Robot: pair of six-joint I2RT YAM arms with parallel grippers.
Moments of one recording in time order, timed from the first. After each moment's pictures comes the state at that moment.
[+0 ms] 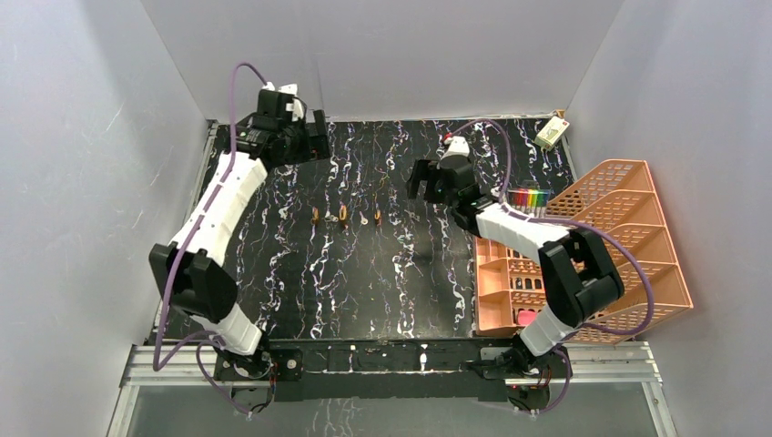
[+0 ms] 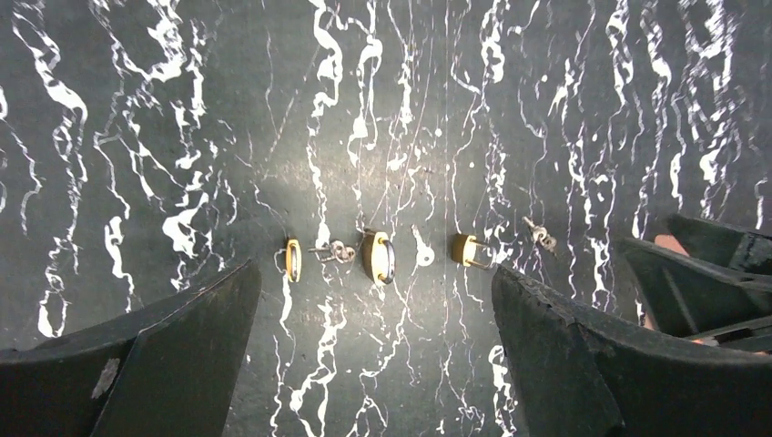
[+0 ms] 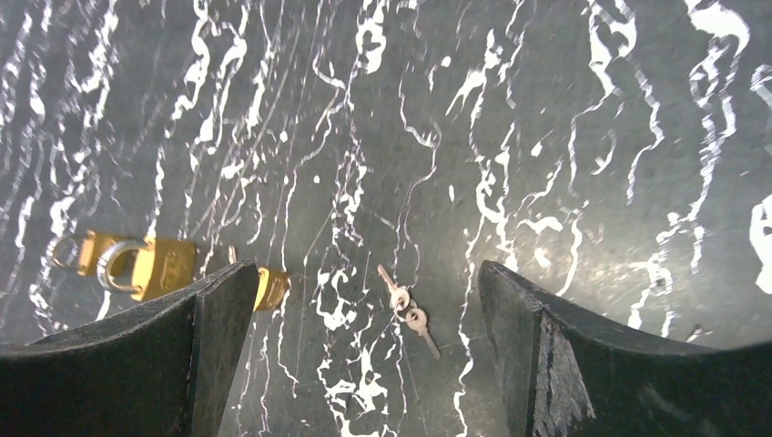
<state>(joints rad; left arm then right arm) -0.30 1.65 1.69 -0.81 -0.03 -0.36 0.56 1.61 0.97 0.15 0.13 0.46</state>
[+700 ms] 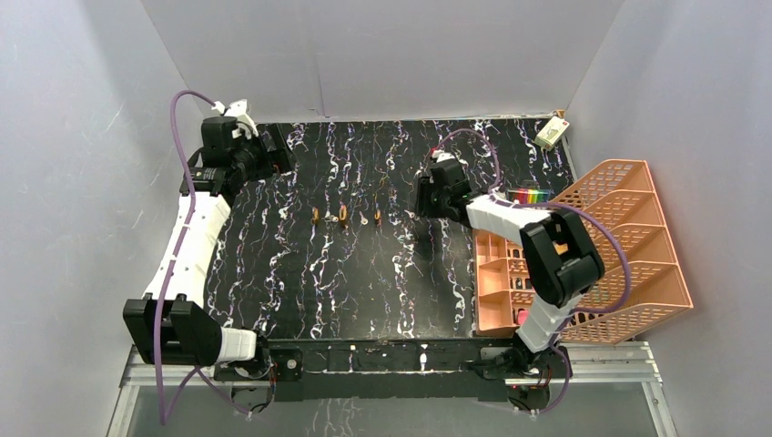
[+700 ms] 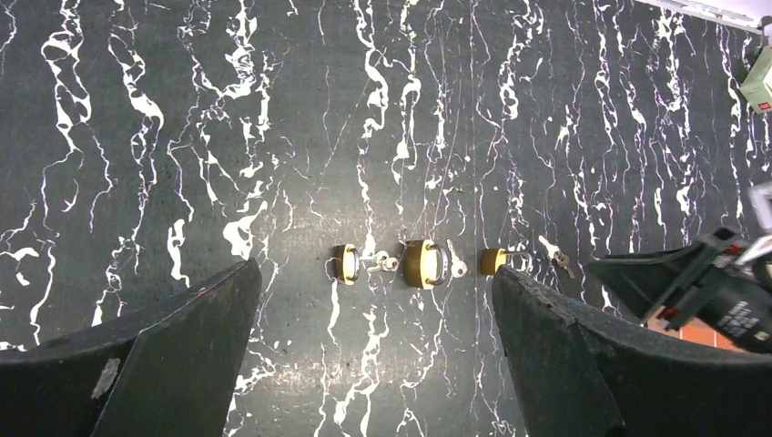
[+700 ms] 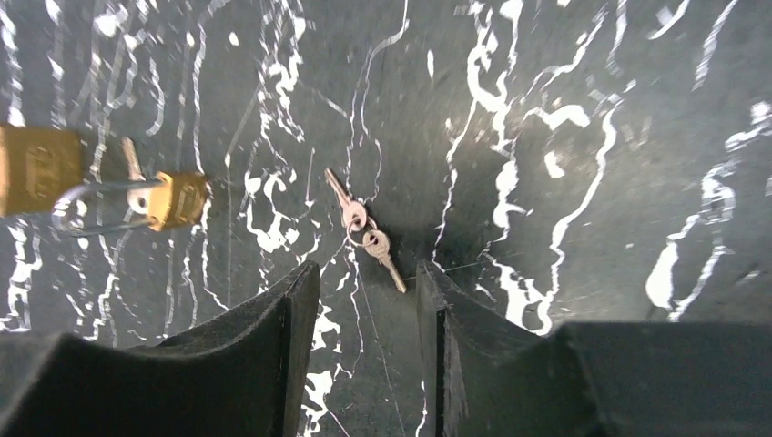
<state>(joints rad) -0.05 1.33 1.33 -0.56 0.15 -0.29 0.51 1.71 1.05 -0.08 0.02 0.42</state>
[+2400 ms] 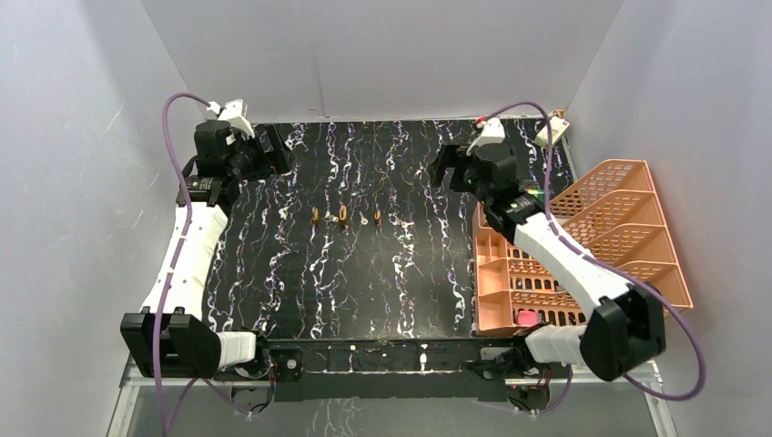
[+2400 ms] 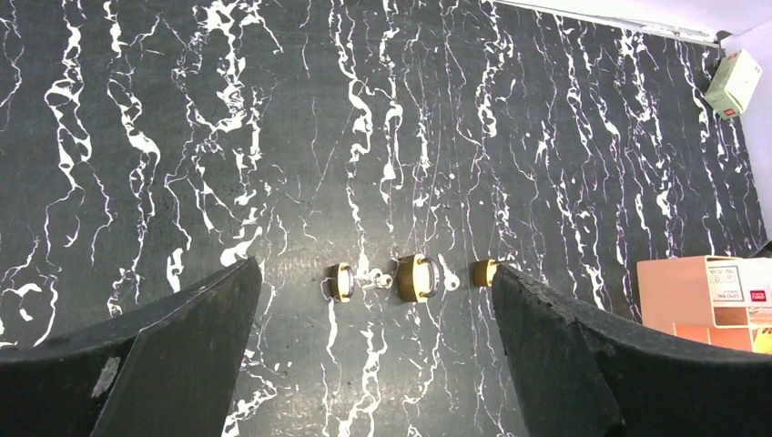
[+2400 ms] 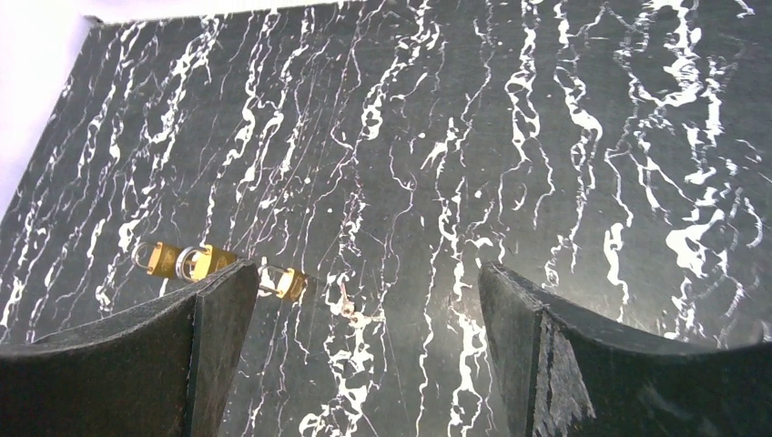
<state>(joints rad) -0.03 1.27 1.27 -0.47 0.20 -0.27 0.48 1.30 1.03 -0.06 0.09 0.37</state>
